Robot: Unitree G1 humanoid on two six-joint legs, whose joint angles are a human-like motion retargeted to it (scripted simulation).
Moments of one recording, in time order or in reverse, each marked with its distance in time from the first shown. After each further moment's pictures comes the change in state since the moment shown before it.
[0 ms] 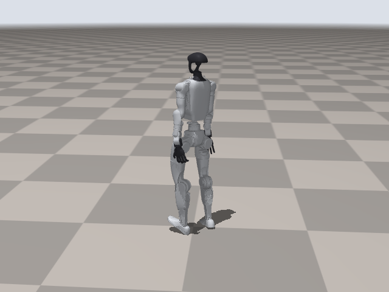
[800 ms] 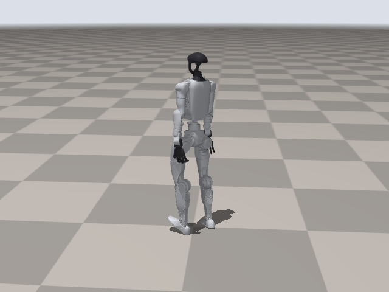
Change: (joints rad) left arm 0.000 0.001 -0.006 0.001 0.005 0.000 0.000; right arm -0.002 0.000 0.004 0.000 -0.003 -0.002 0.000; waist -0.001 -0.001 -0.001; left_leg -0.003 -0.002 -0.006 0.002 0.000 0.000; right_leg 0.001 -0.001 -0.005 0.000 -0.002 0.001
